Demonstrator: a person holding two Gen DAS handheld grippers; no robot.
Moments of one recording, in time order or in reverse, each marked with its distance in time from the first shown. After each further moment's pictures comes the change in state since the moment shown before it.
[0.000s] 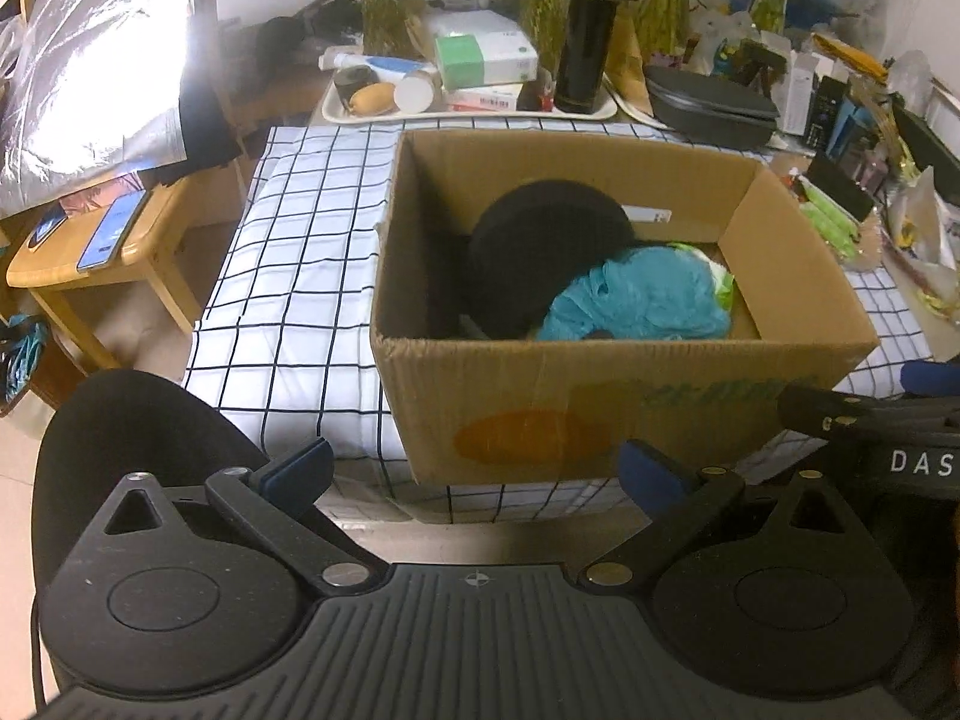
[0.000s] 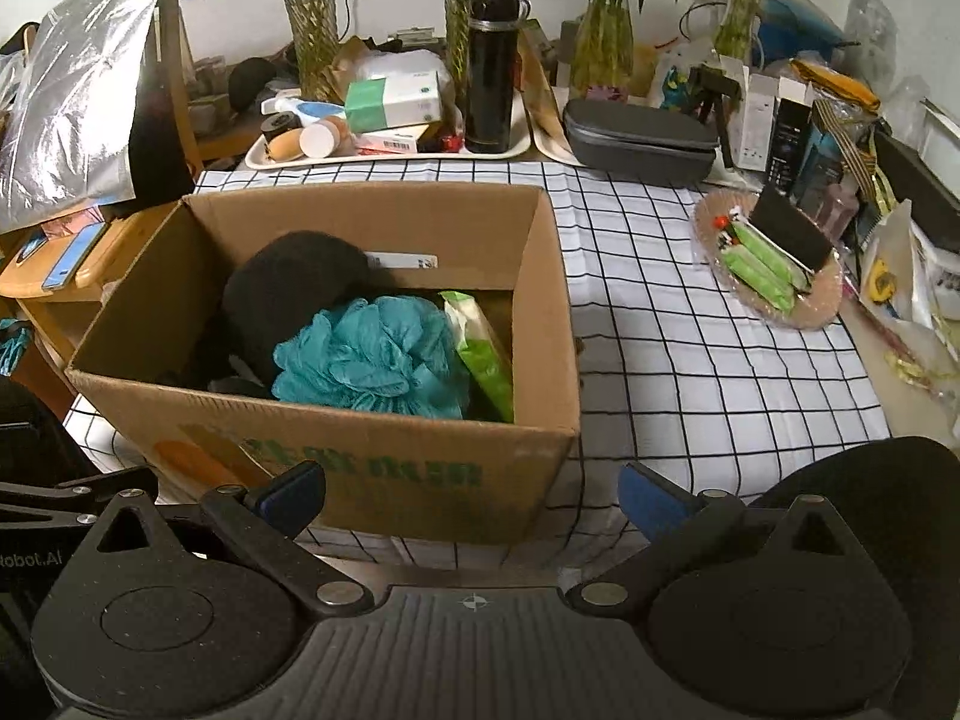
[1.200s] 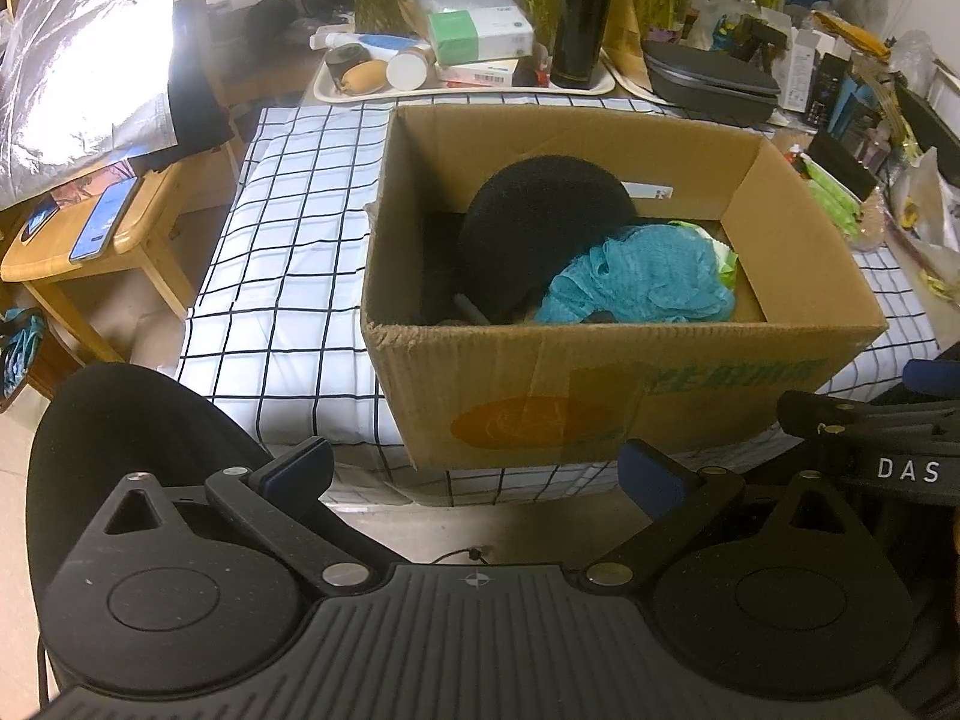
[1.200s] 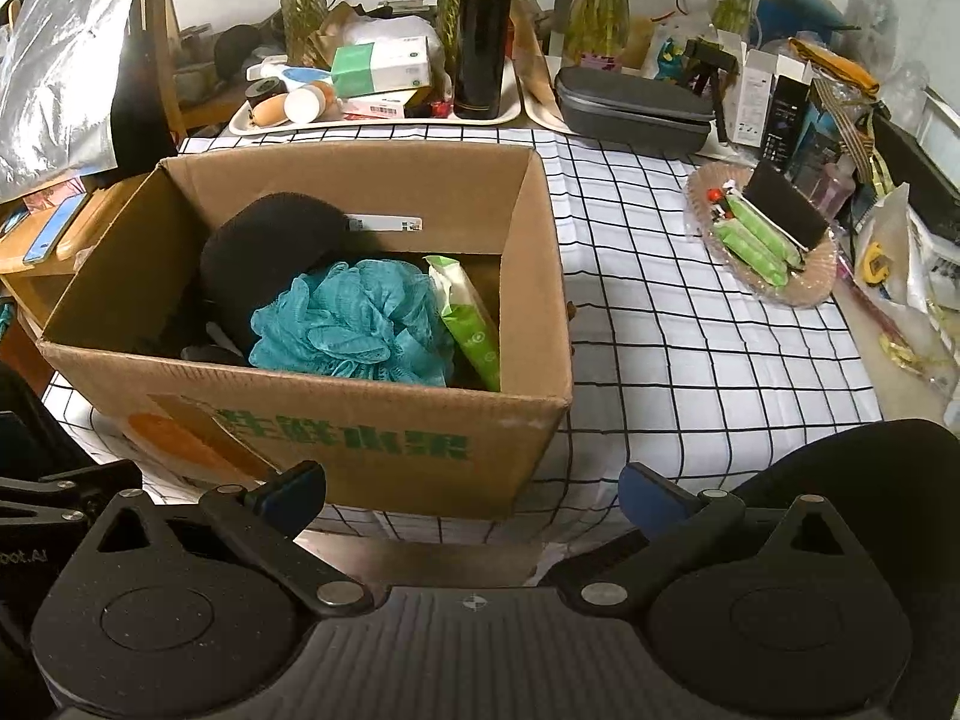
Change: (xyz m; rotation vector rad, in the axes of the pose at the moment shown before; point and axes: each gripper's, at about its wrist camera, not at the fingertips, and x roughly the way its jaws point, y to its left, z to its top) left arm 0.006 0.000 0.002 0.010 0.045 -0.006; right arm 0.011 -0.001 -0.002 -0.013 0.062 -0.030
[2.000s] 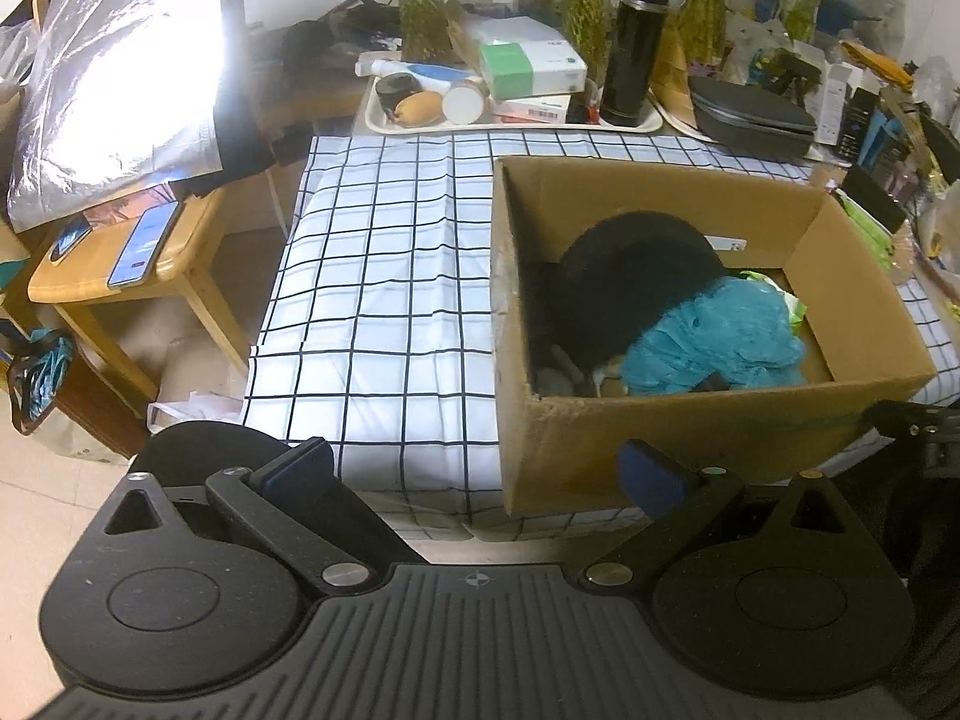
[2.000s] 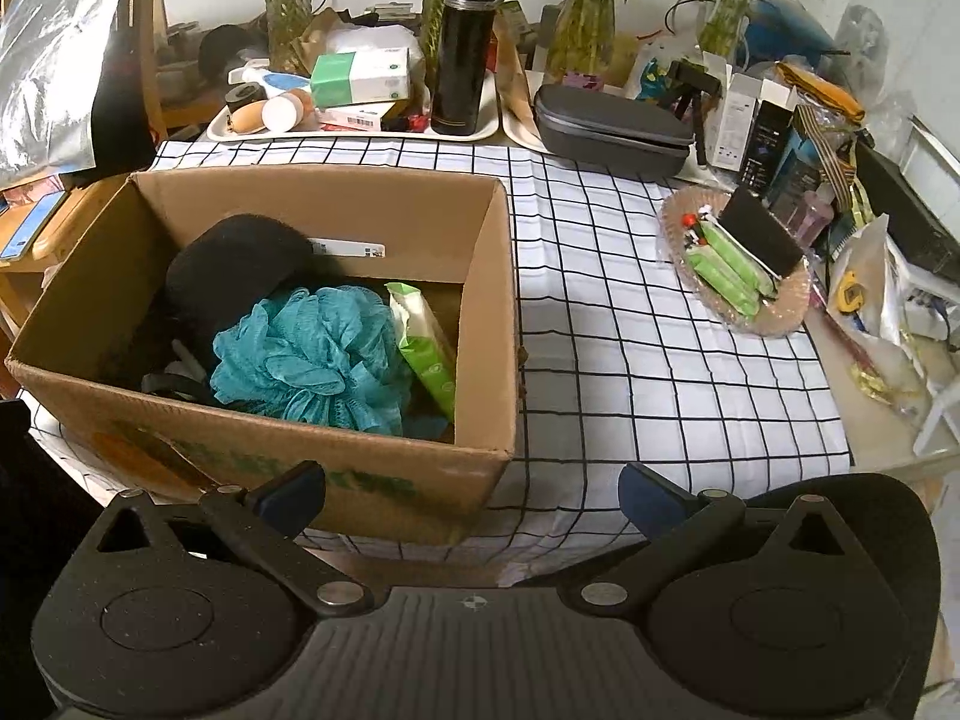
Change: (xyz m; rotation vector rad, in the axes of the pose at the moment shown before) left arm -0.005 0.049 0.016 -0.003 -0.048 0.035; right arm 0.000 -0.010 0.014 -0.033 -0.016 -0.057
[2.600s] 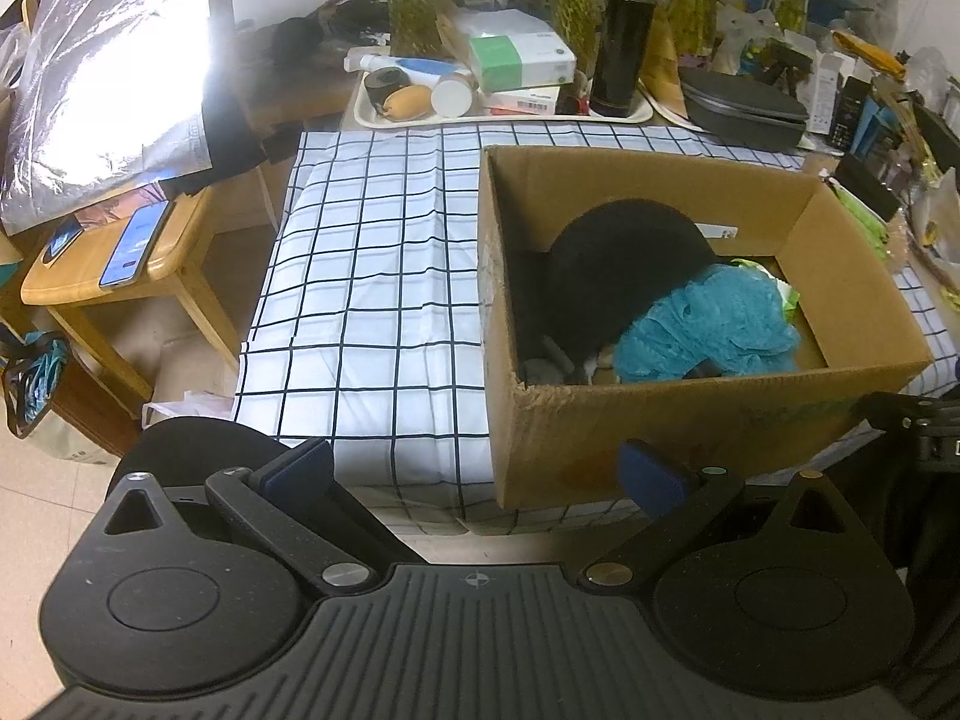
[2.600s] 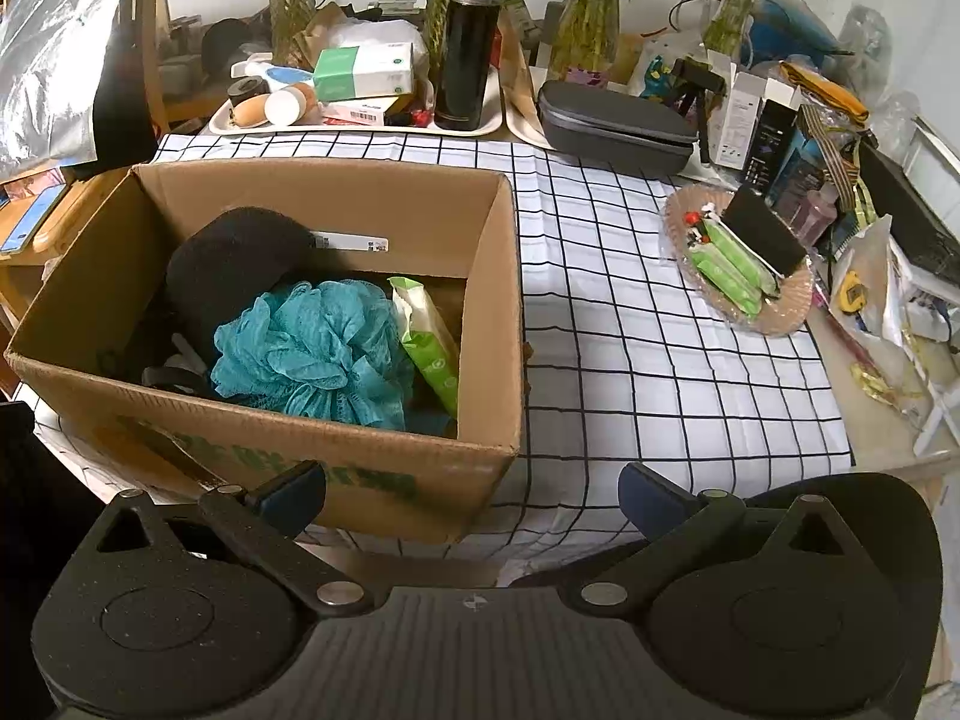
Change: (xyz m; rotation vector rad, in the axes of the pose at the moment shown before) left arm 0.002 -0.003 -0.002 0.015 0.012 -0.012; right arm 0.001 0.003 -0.001 -0.008 0.008 0.000
